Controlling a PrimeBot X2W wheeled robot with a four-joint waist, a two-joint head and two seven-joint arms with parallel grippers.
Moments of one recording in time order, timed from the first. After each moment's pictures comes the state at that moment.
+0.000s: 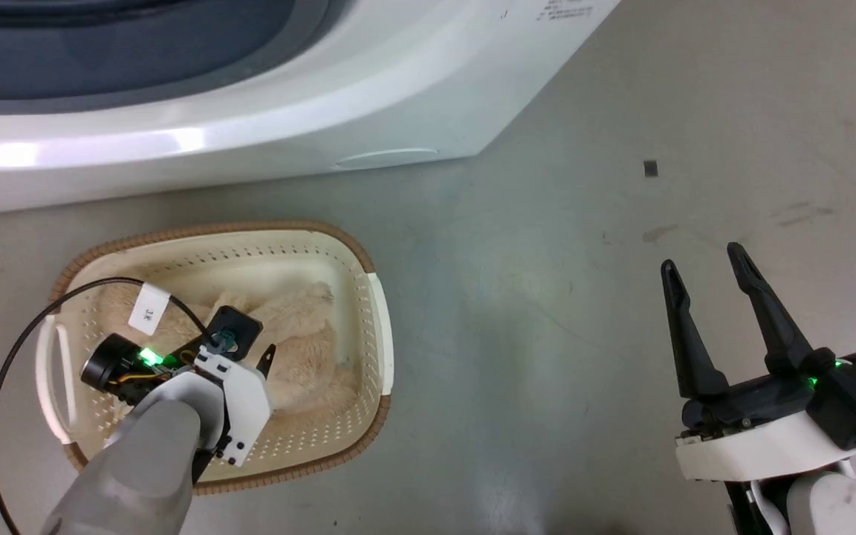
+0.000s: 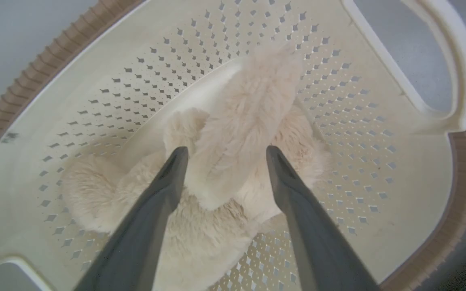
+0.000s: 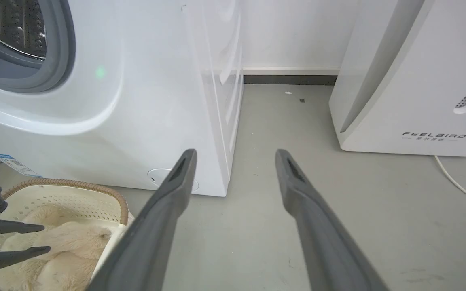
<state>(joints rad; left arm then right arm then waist) -0.68 0.30 -0.55 1.05 -0.13 -0.11 -0.12 -0.13 -0.05 0.04 -0.09 0.10 0.13 -0.22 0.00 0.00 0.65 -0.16</state>
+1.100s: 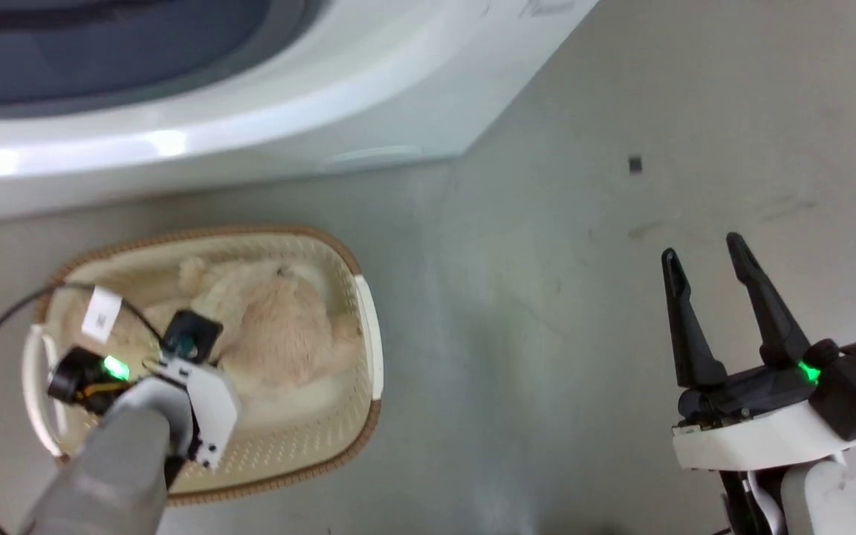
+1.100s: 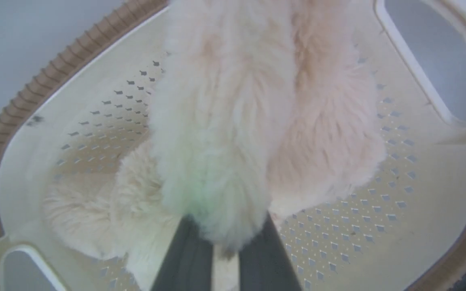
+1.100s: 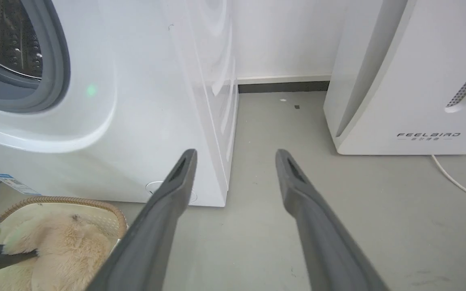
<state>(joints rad) -0.76 0.32 -0.67 1.24 -0.29 -0.11 -0.25 -0.16 -0.05 0.05 -0.04 0.15 0.13 -0.26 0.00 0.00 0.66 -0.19</state>
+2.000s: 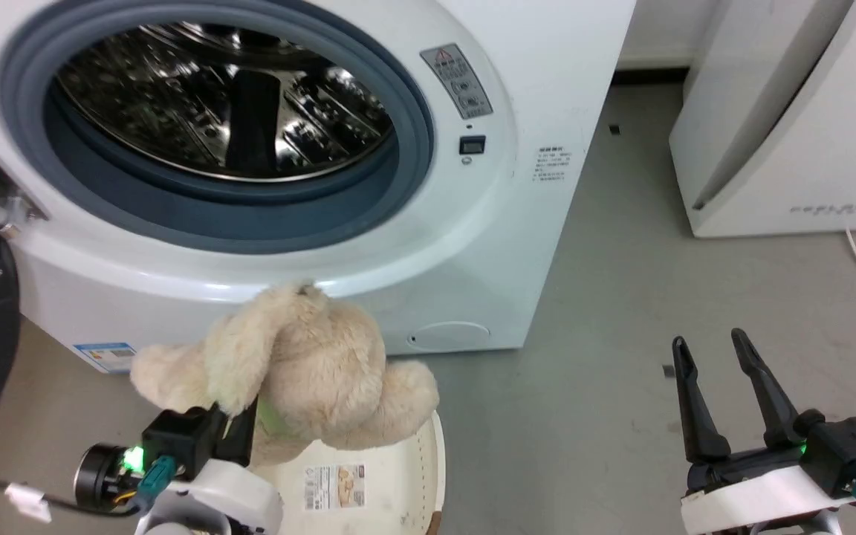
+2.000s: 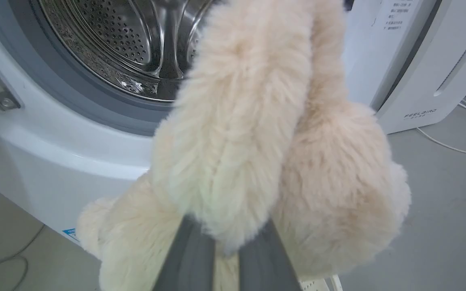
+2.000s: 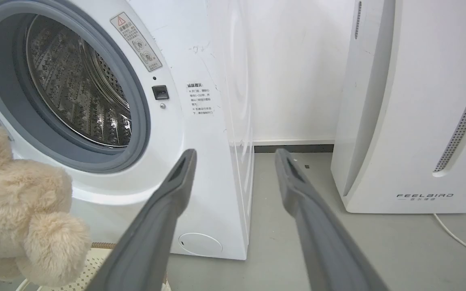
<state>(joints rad) -0.15 0.30 -0.28 0.28 -0.28 0.05 -0.26 -0.02 -0.05 0.01 0.04 0.15 0.13 -0.26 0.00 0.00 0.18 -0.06</state>
